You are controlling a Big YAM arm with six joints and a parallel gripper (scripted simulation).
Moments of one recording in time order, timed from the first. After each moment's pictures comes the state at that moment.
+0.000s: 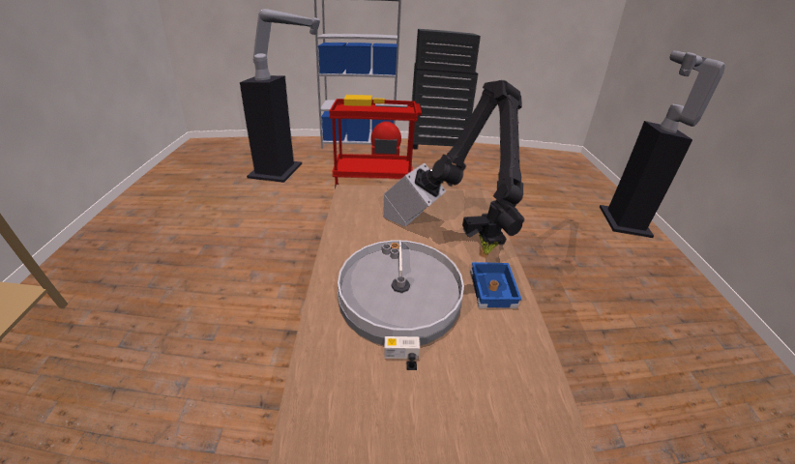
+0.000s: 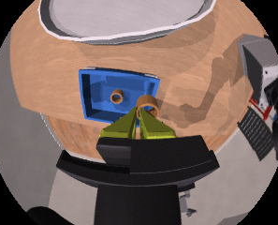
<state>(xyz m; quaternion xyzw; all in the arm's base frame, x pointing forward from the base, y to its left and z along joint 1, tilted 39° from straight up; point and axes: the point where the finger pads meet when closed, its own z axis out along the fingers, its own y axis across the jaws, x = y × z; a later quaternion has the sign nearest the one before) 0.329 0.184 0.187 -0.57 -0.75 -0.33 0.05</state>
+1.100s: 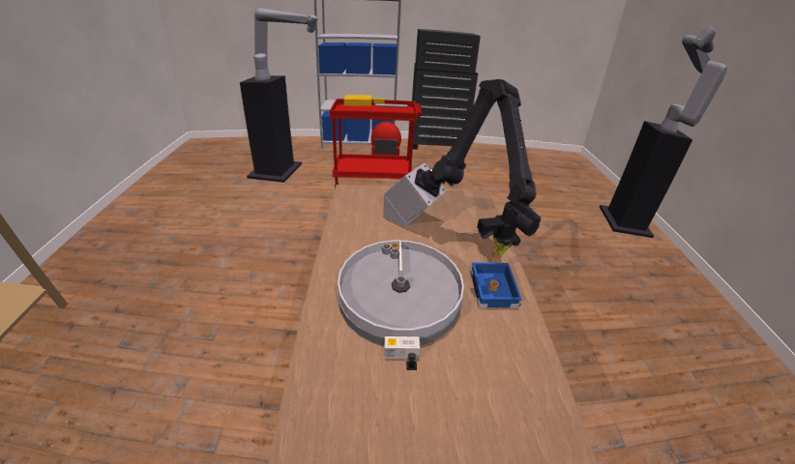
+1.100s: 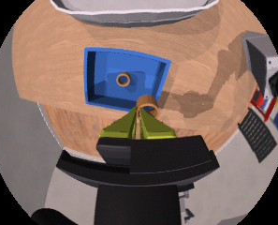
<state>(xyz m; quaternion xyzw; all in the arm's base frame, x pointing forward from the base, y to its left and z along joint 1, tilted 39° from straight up) 0.329 0.222 0.219 -0.56 -0.75 -0.34 0.05</state>
